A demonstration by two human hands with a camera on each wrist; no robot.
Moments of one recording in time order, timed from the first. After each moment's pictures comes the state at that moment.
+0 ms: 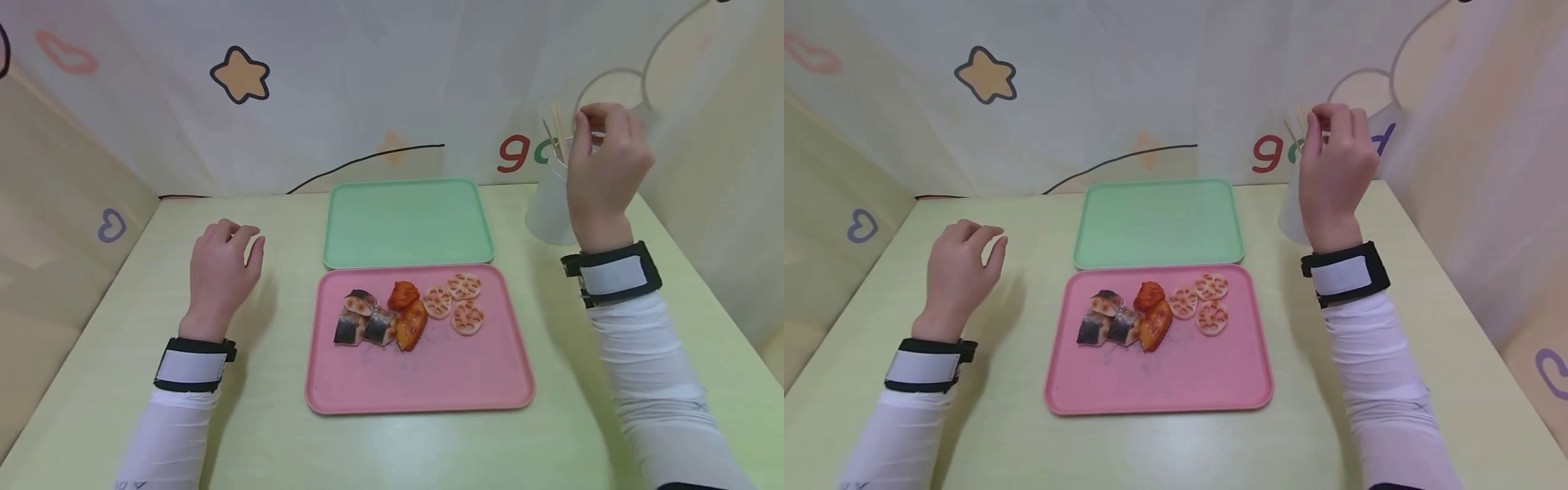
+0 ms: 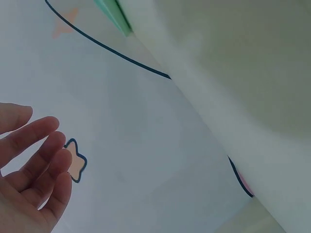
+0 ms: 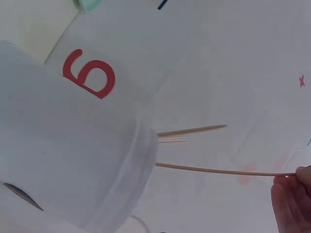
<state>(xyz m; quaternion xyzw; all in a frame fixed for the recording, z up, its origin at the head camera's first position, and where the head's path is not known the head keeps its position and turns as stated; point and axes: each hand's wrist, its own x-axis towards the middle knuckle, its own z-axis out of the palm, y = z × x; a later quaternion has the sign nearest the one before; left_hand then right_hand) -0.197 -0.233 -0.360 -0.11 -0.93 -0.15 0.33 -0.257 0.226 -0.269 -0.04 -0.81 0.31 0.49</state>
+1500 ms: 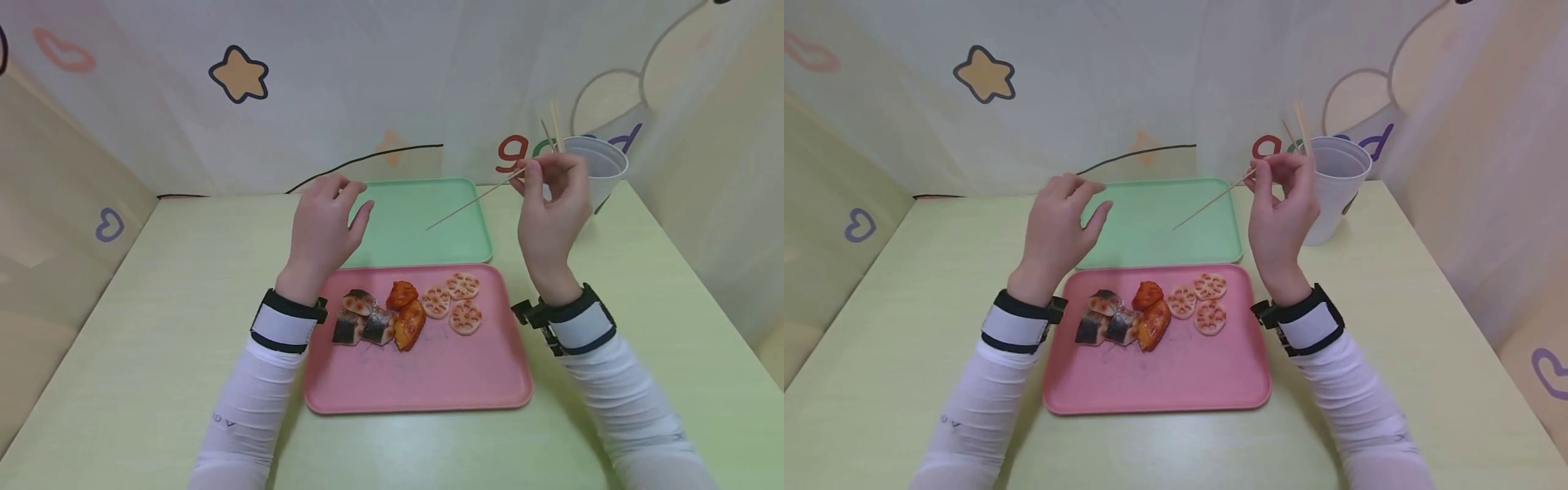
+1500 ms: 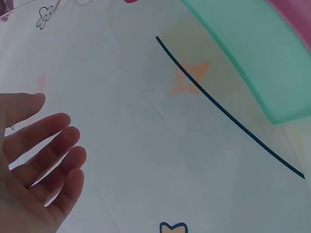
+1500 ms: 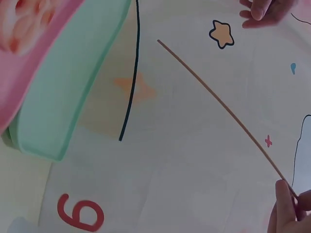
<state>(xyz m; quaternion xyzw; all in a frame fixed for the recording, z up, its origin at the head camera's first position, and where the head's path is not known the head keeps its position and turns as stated) -0.224 -0.098 -0.314 -0.24 -0.89 -0.16 0.35 -0.206 0.168 -0.296 0.08 -0.64 0.63 0.43</state>
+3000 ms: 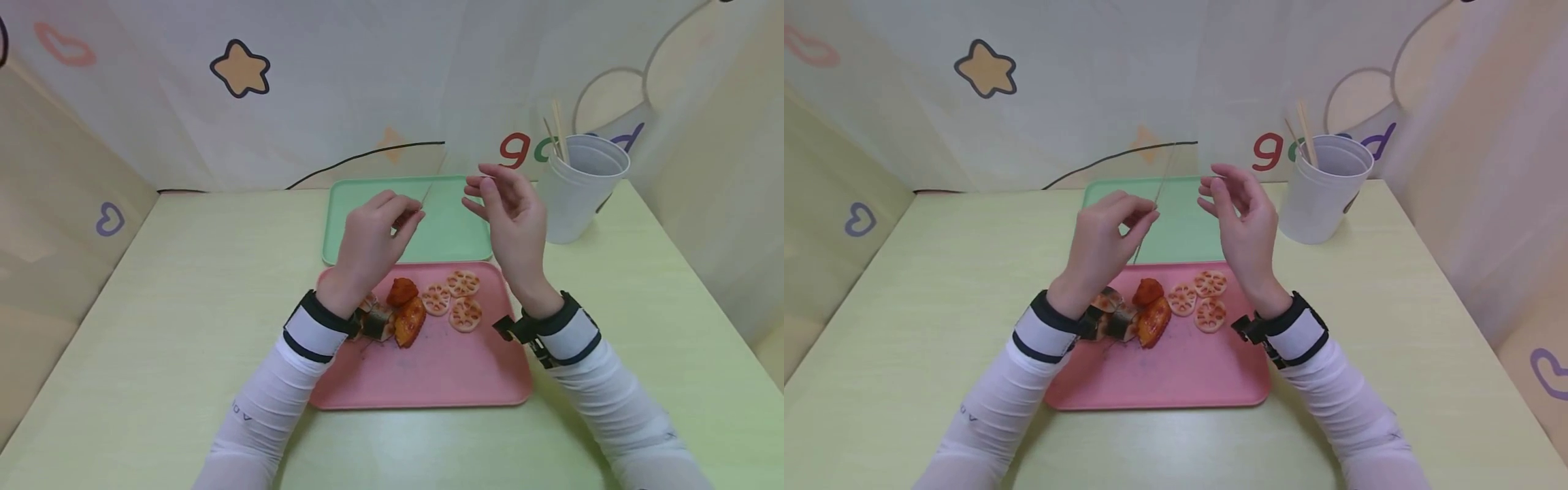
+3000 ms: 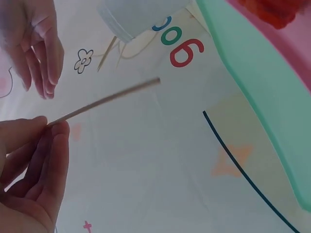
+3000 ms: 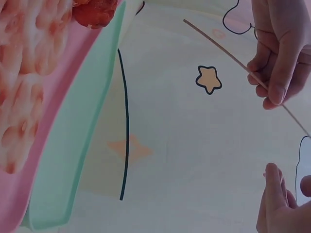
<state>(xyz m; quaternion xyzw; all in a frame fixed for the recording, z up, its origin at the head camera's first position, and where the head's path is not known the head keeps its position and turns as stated) -0.198 -0.045 -0.310 -0.31 -0.84 -0.33 0.31 -0.199 0.147 -0.311 0.16 -0.64 0.72 0.23</state>
